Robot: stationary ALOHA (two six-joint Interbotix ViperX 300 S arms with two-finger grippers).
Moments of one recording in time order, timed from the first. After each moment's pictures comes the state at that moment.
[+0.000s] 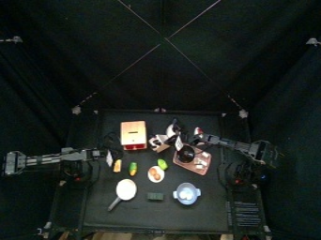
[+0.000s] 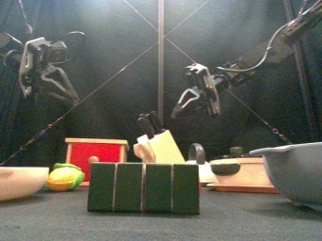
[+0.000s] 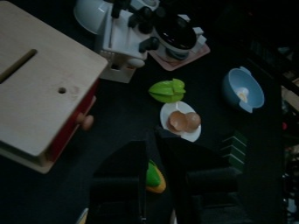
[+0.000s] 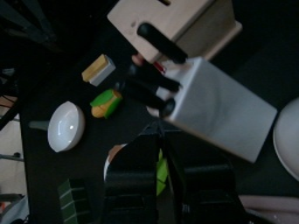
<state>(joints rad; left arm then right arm) 0.22 -0.82 1.17 0.11 0.12 -0.54 -0.48 -0.15 0.66 -1.77 -0.35 2.20</state>
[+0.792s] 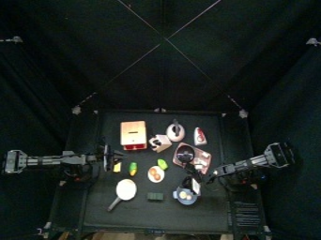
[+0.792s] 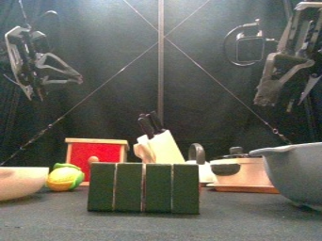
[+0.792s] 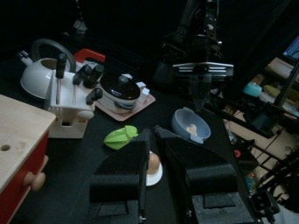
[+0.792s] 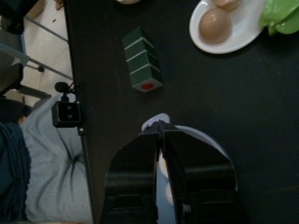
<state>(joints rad) 0.20 -0.81 1.34 0.15 -0.47 -0.54 0.22 -0.37 1.00 -1.48 -0.04 2.20</state>
